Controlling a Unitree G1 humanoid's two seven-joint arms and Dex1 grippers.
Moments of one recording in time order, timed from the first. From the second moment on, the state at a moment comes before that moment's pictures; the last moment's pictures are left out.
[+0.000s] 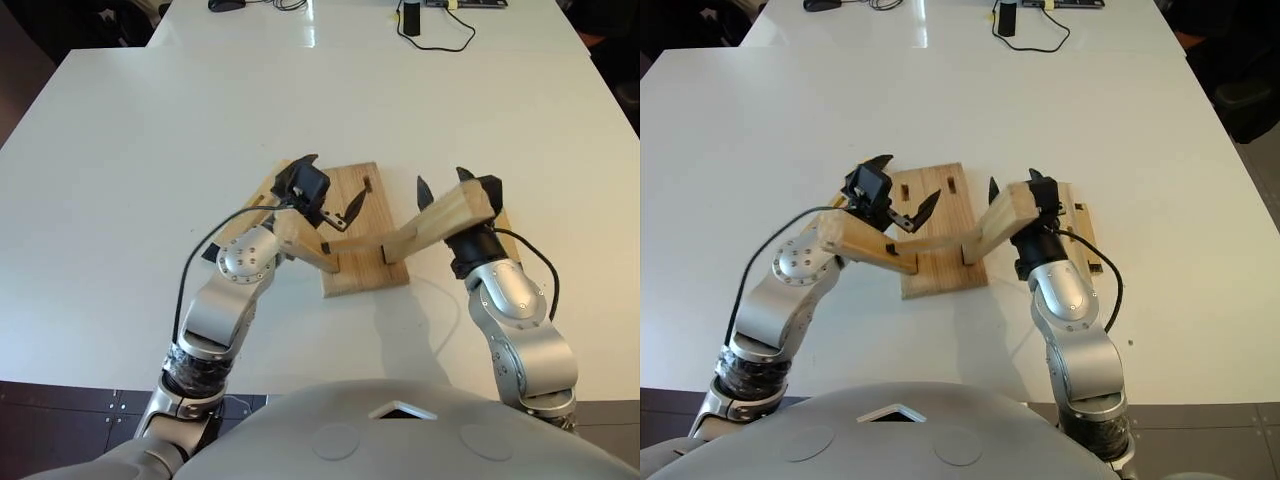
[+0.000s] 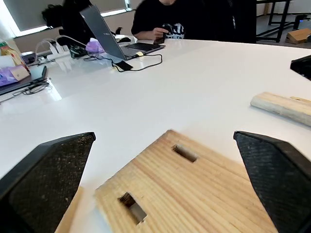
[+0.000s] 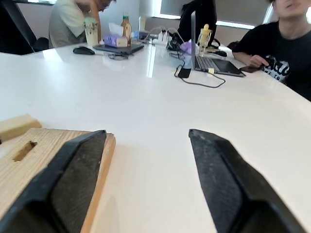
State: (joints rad) left arm -0.04 0.28 -0.29 -0.50 -0.12 0.55 -0.27; right arm 0.22 -0.17 0.17 -0.75 0.01 0.66 0.05
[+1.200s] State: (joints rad) left arm -0.75 0.32 -0.40 1.03 0.22 -0.65 -0.64; right arm 0.30 -0.63 0.42 -0.60 0.20 0.51 0.79
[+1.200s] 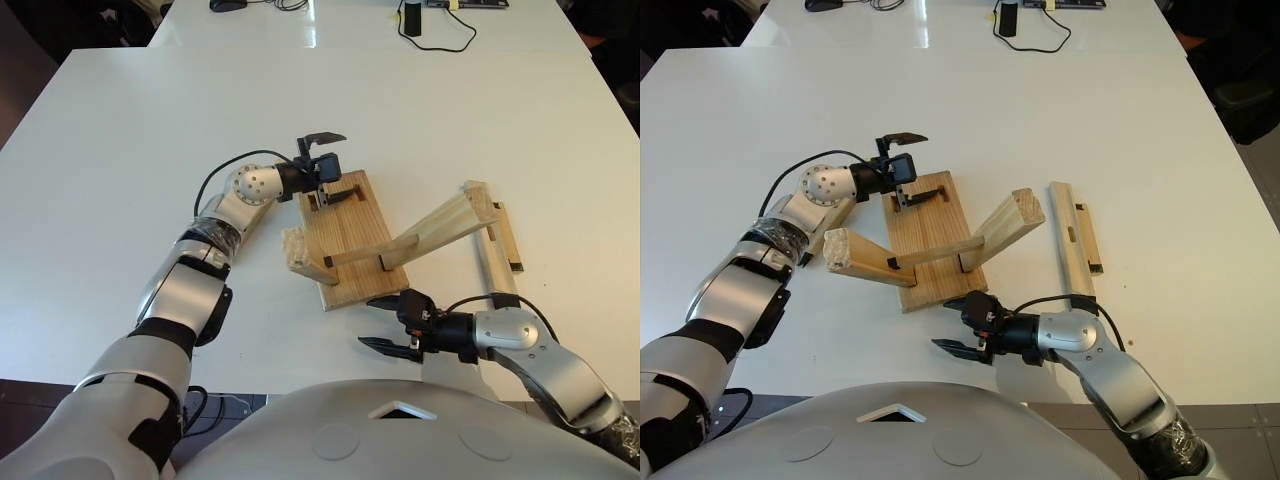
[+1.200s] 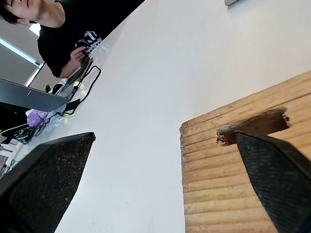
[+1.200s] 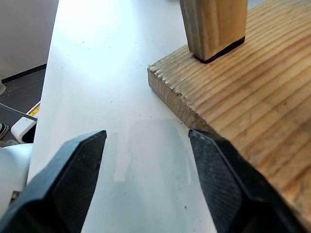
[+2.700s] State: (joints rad) left arm -0.27 0.70 -0.15 -0.12 -0.28 0.30 -1.03; right arm 0.54 -0.78 0.00 -0.67 0.27 0.37 0.87
